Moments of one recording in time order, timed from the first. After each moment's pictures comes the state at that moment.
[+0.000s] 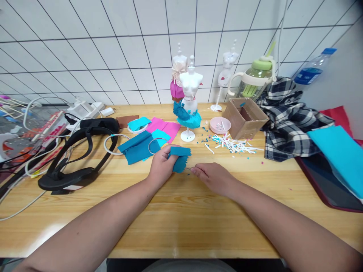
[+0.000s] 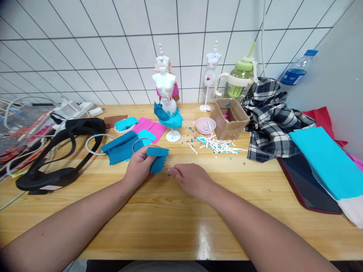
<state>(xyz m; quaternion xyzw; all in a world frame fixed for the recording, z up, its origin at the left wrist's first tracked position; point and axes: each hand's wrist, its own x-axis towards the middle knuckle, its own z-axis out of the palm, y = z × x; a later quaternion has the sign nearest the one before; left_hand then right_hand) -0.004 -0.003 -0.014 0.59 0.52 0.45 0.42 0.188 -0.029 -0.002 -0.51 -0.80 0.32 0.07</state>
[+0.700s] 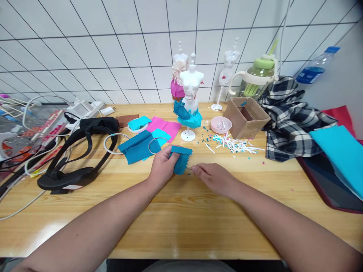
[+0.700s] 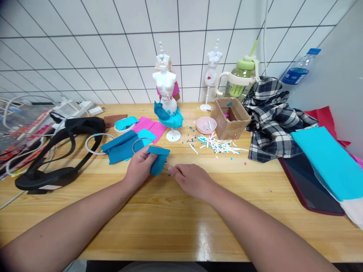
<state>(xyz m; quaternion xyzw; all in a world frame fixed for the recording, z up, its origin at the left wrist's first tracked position) -0.002 -0.004 -0.018 0.56 0.50 0.46 0.46 0.188 -0.031 -0.003 -0.52 -0.76 0.38 0.10</state>
